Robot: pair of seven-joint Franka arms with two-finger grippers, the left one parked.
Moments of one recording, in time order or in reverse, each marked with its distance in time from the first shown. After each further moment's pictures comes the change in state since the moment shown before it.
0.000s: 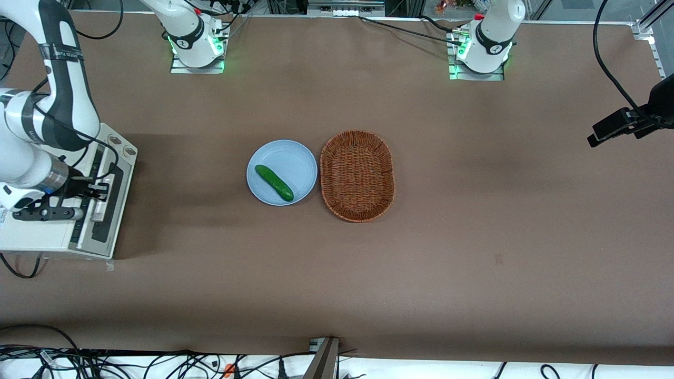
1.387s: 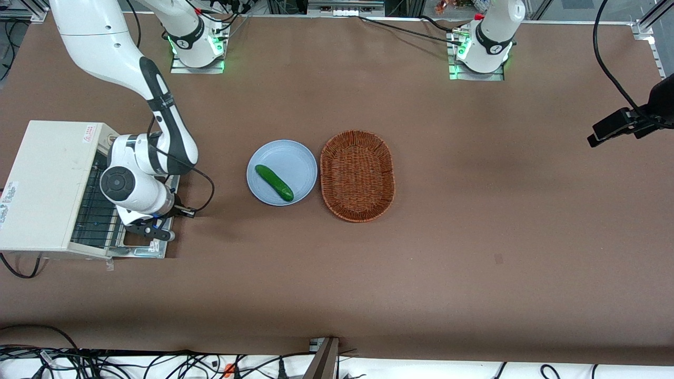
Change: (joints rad) arm 0.220 0.256 0.008 0.004 0.031 0.213 0.492
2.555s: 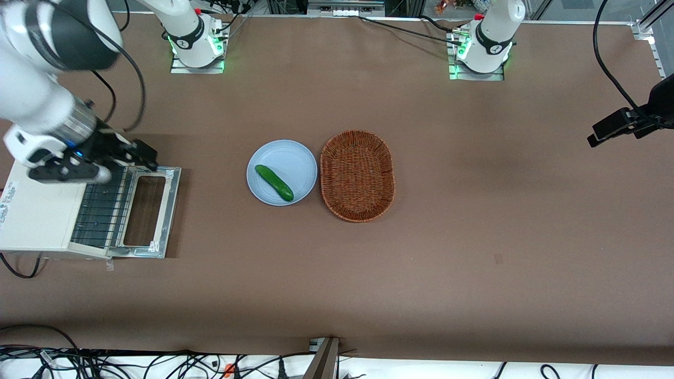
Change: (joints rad) arm -0.061 -0.541 0.060 0.097 0.020 -0.518 -0.309
